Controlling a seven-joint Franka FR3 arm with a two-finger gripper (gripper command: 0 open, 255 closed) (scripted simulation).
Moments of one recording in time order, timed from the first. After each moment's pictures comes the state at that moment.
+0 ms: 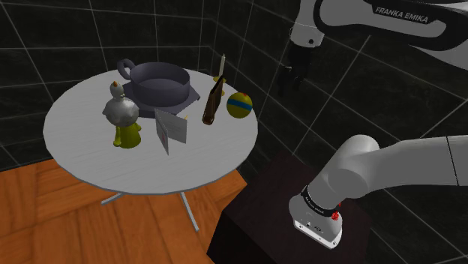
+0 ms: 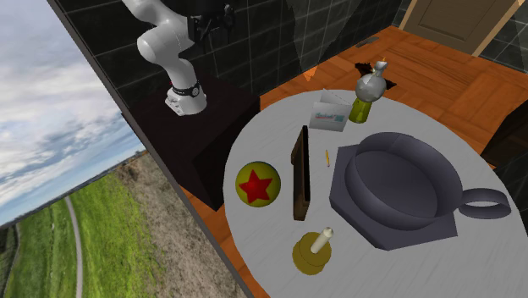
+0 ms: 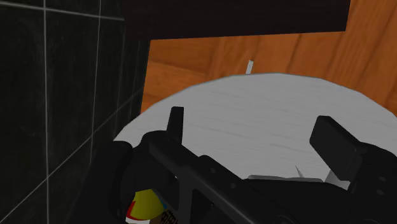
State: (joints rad) arm -0.02 -0.74 -0.07 -2.38 -0.08 1.54 0.05
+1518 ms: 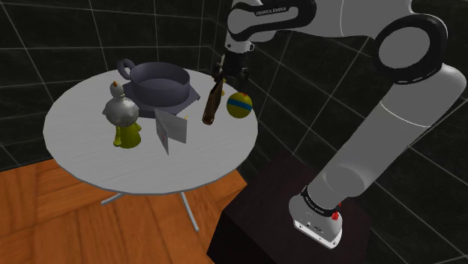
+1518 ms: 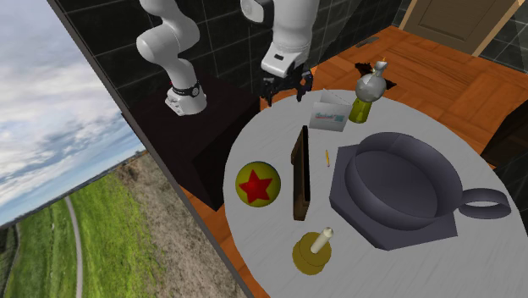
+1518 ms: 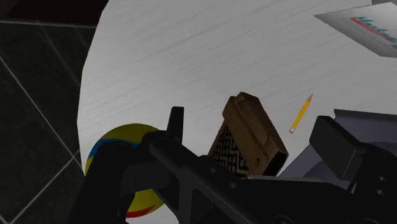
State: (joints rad) arm -0.08 0.03 0.00 -1.96 0.09 1.91 0.63
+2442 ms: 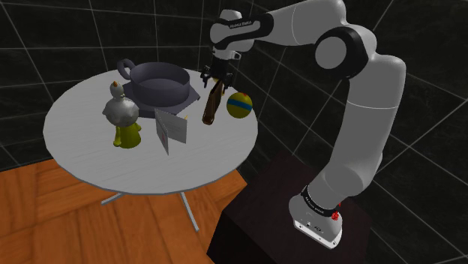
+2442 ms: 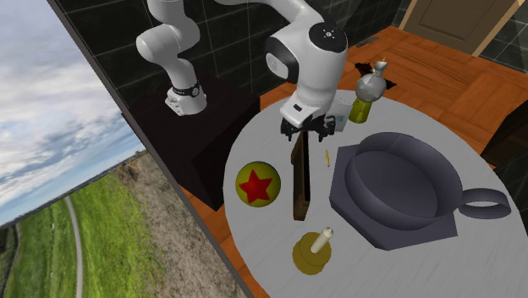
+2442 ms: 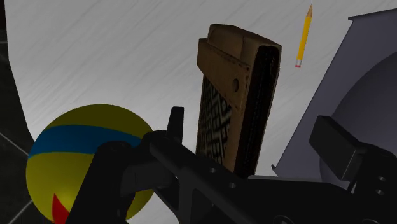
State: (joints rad) arm -0.11 0.39 -0.04 -1.66 0.16 1.98 0.82
